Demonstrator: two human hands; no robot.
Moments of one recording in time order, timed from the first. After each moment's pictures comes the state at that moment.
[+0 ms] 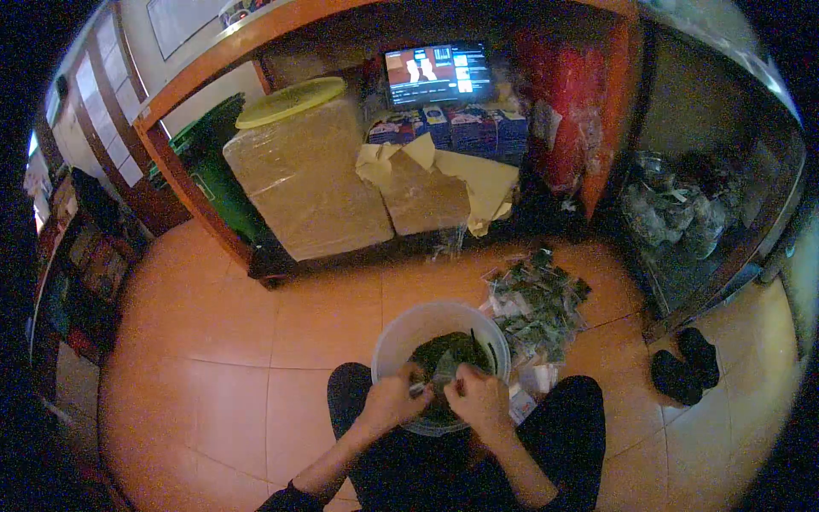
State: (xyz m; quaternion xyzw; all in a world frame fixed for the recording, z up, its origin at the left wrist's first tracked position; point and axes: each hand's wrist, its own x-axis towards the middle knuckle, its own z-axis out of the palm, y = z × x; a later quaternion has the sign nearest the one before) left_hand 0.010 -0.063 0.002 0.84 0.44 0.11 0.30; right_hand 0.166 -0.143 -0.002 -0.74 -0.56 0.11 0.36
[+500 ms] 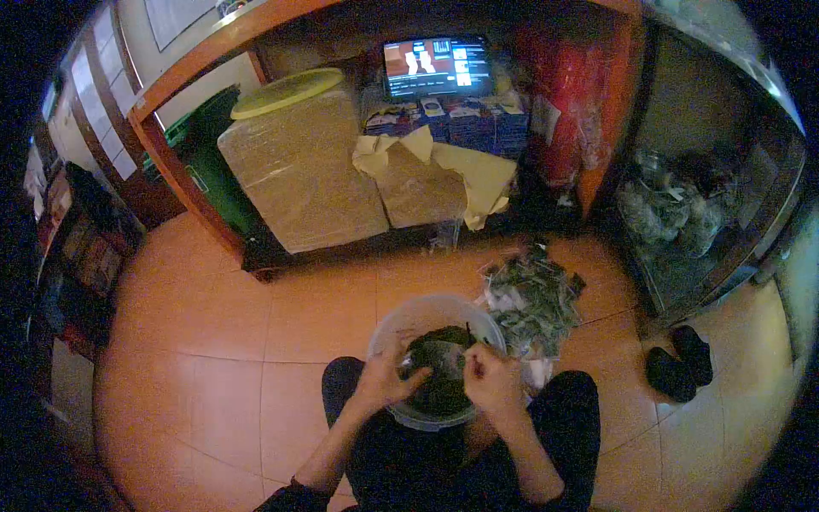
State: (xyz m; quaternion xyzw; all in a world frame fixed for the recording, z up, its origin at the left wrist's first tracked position) left_hand 0.012 -0.043 0.012 0.82 0.34 0.29 0.35; right_hand 0.189 -0.142 0.024 -0.74 -0.50 0.14 0.43
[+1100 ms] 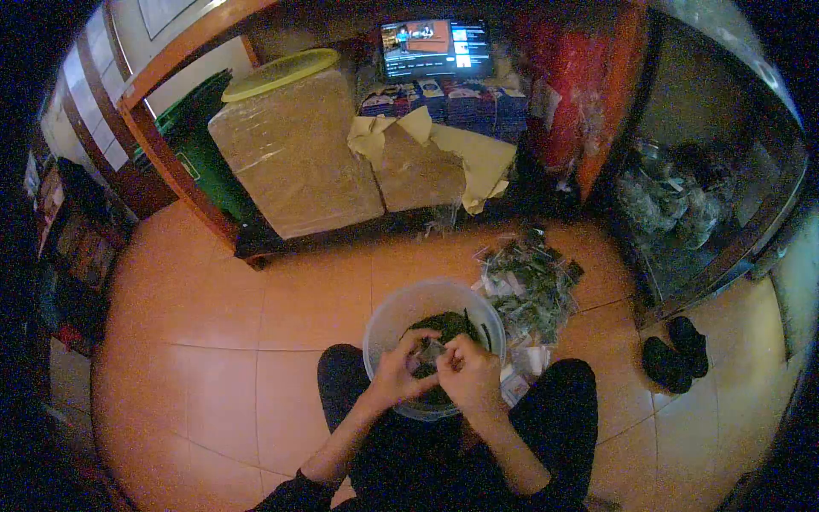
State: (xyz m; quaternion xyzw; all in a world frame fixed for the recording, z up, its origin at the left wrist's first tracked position) left_hand 0.027 -0.052 0.000 0.81 0.28 0.29 0.43; right_hand 0.155 -0.130 0.020 -0.71 -0.48 0.12 0.49
